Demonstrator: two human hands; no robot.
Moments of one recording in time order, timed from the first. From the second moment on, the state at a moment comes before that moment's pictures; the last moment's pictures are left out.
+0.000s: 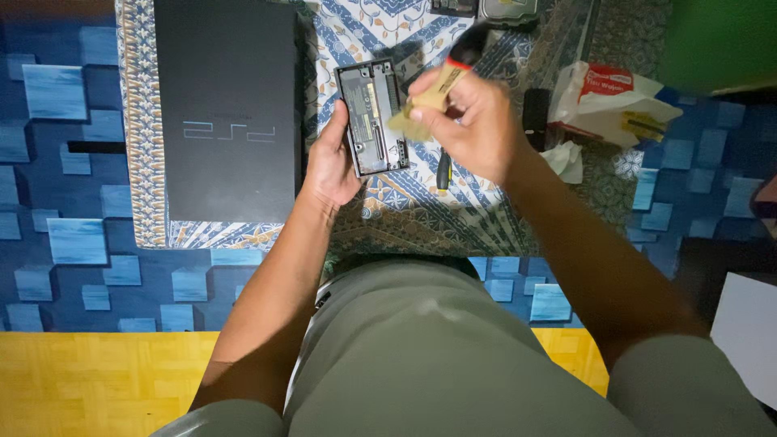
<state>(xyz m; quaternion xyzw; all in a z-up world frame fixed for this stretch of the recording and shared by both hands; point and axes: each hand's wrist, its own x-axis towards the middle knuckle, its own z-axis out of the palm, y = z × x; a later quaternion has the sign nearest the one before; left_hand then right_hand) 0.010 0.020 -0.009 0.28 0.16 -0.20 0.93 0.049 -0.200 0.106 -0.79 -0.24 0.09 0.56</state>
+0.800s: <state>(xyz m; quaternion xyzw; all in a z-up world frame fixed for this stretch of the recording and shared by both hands) 0.018 0.019 0.003 0.25 0.13 -0.18 0.94 0.018 -0.202 0.112 -0.80 -0.22 0.10 0.55</state>
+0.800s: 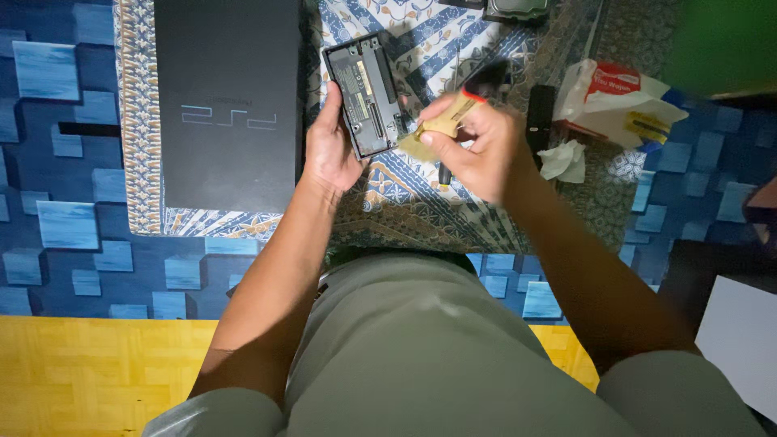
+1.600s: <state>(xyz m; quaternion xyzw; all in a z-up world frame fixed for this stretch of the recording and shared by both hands) 0.018 0.007 0.006 0.25 0.13 -0.17 0.94 0.003 -0.177 0.101 -0.83 -0.25 -0.02 0.50</state>
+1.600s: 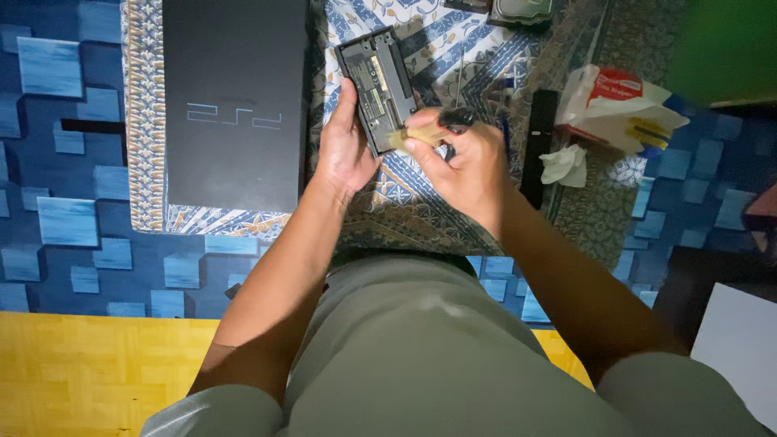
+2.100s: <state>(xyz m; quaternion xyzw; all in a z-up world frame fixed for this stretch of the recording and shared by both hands) 0.016 0.003 0.004 0.30 0.24 -0.17 0.91 -0.002 -0.167 0.084 -0.81 -0.26 0.00 0.53</state>
